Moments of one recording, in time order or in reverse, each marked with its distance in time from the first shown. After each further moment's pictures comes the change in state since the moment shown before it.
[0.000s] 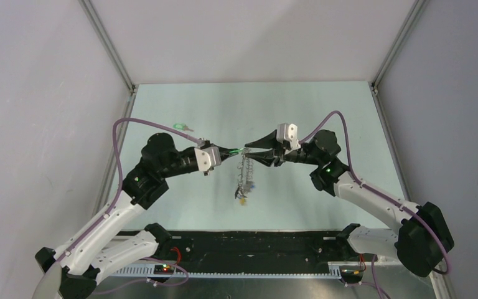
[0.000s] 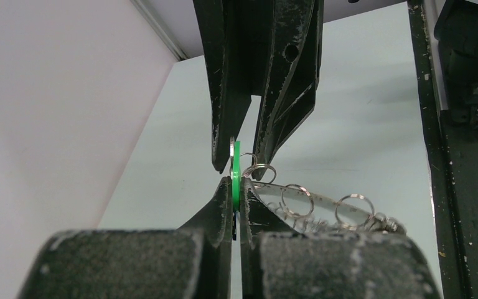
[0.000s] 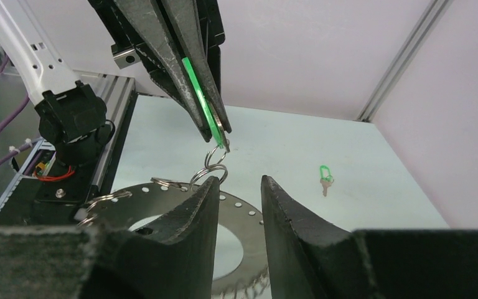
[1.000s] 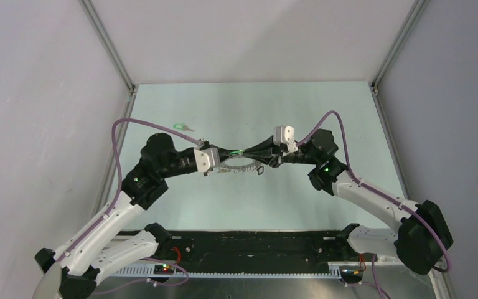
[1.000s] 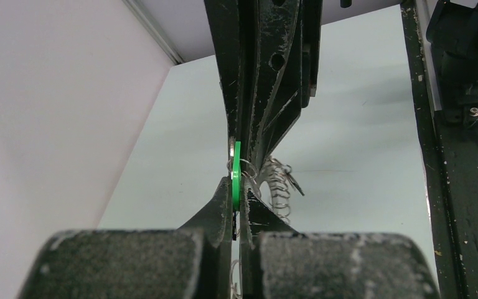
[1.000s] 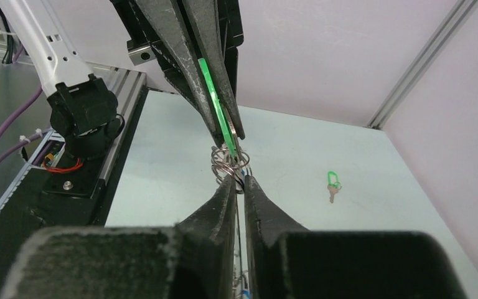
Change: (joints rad) left arm 0.000 -0.005 0.000 0.000 0.024 0.000; right arm 0.025 0.018 0.023 -0.034 -0.034 -0.048
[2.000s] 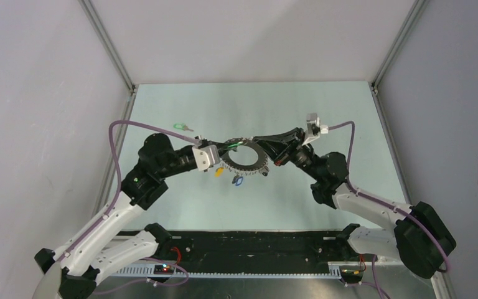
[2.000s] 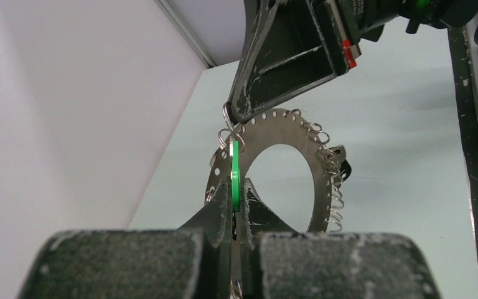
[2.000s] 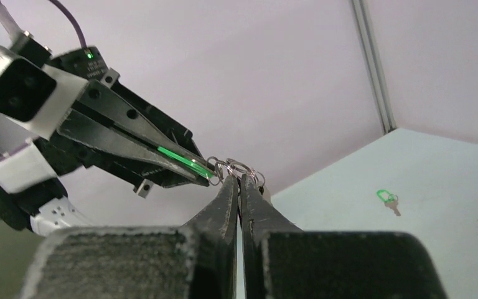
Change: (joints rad) left arm -0.001 -0.008 -0.002 0.054 -0.074 0.026; right arm 0.001 -0.032 -0.209 0.495 0.468 0.746
